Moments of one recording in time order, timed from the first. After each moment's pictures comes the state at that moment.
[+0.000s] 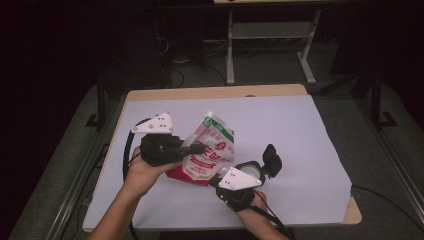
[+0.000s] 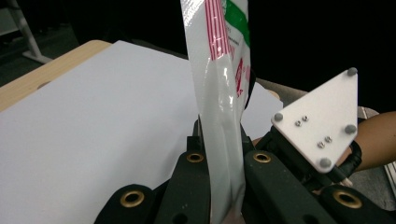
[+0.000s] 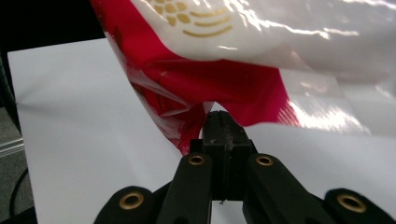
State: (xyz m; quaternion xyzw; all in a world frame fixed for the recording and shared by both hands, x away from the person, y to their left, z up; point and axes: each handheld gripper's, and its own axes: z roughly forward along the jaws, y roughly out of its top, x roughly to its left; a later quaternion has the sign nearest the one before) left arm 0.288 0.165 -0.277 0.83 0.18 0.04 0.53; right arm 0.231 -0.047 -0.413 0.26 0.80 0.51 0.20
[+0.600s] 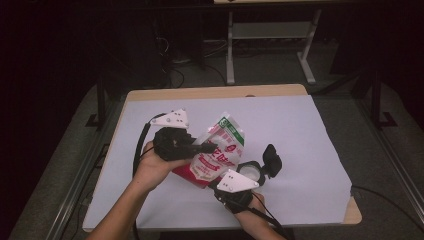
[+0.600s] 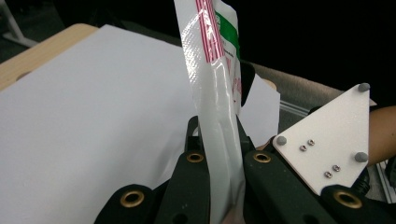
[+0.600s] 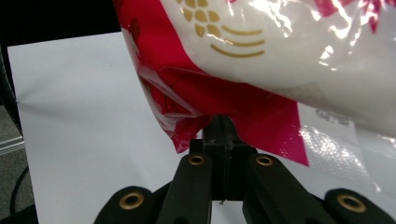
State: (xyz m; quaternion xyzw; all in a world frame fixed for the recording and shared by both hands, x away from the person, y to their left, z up) left arm 0.301 0.139 -0.272 0.85 0.17 0.02 0.49; right arm 0.229 -0.044 -0.419 0.26 0.80 0.51 0.20
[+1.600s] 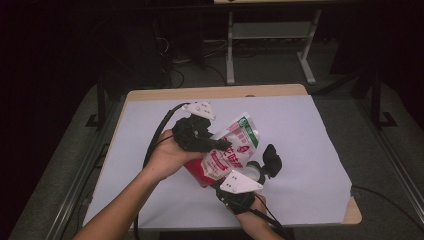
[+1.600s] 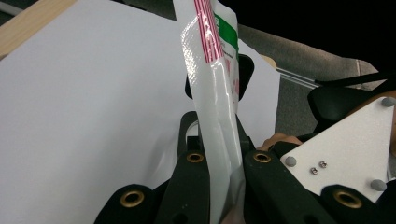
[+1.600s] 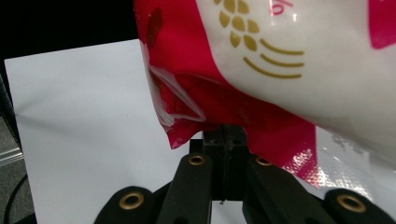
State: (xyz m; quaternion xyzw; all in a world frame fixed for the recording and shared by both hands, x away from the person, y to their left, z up) left arm 0.313 0.098 -0.255 0.89 0.17 0.00 0.42; right arm 0.226 -0.049 -0.417 0.27 0.78 0.52 0.21
